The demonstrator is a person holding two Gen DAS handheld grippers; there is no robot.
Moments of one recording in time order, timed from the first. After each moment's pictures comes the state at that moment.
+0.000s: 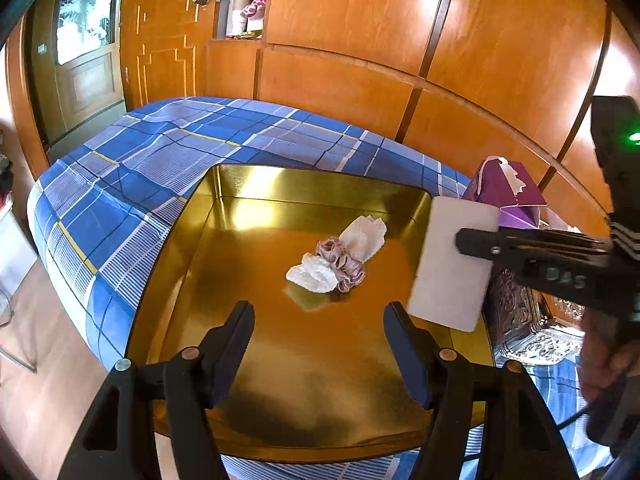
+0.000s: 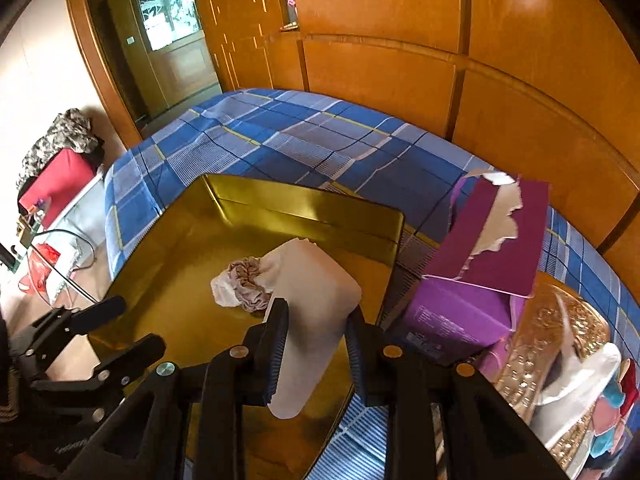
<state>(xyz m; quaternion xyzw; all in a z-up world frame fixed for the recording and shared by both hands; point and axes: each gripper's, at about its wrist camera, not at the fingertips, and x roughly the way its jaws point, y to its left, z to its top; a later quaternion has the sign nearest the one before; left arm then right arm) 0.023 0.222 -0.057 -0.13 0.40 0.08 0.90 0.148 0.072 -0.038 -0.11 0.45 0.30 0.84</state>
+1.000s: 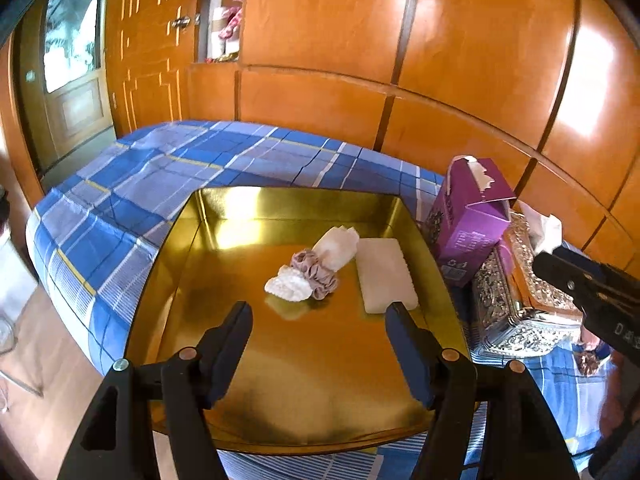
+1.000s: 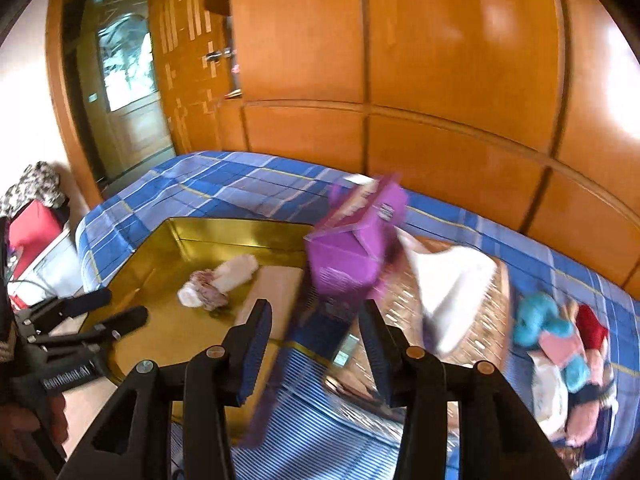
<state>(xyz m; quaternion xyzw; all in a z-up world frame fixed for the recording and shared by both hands) 0.015 0.194 -0.039 -0.09 0.37 0.06 0.92 0.076 -0.016 -0.009 -0.06 0.35 0.20 0.91</state>
